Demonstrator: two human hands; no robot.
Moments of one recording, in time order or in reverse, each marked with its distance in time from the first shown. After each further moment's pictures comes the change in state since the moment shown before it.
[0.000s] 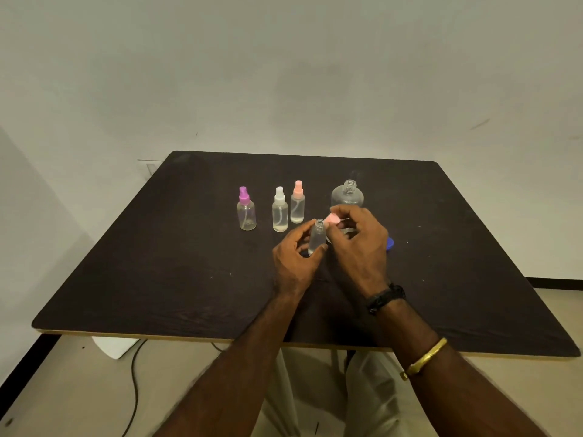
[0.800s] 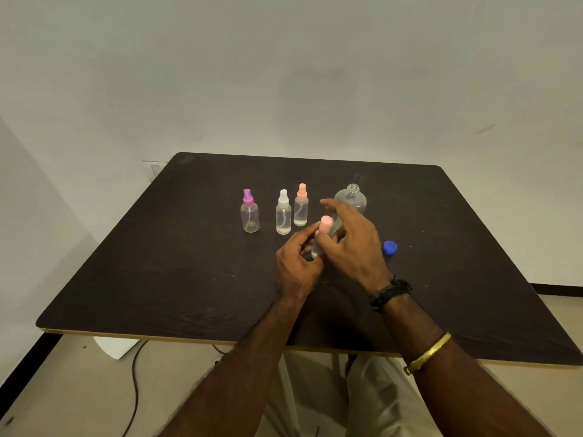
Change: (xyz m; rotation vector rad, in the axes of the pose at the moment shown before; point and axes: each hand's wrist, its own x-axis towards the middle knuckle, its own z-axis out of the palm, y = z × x) left_hand -0.002 0.005 0.000 0.025 0.044 0.064; right_hand 0.012 -0.003 0.004 -0.153 -0.243 -0.114
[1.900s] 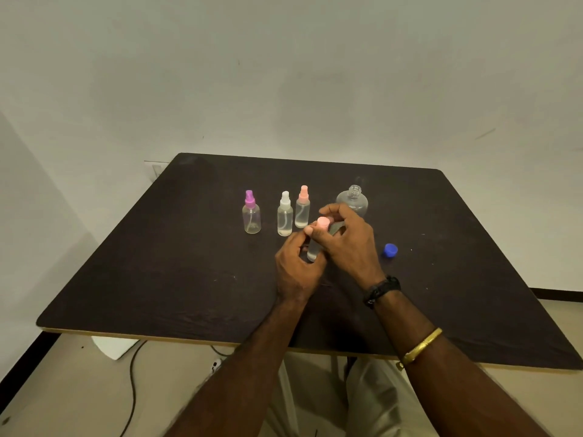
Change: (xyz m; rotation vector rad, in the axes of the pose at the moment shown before) left_hand -0.002 0.002 -0.001 0.096 0.083 0.091; right_hand 0.005 -0.010 0.002 0.247 -0.013 0.139
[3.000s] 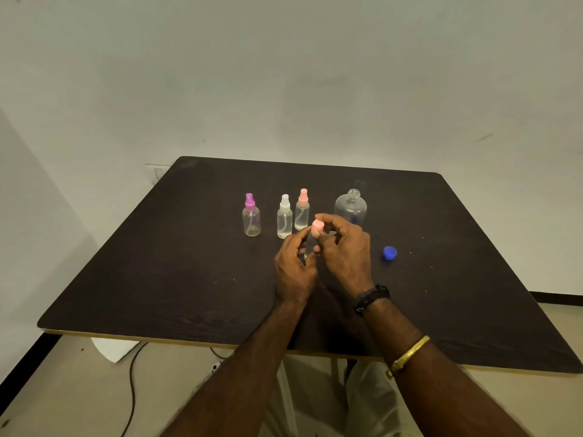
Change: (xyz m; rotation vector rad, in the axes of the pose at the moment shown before) left_hand 0.002 -0.008 0.004 -0.016 0.010 -0.080; right_hand -0.007 0.005 0.015 0.023 0.089 0.033
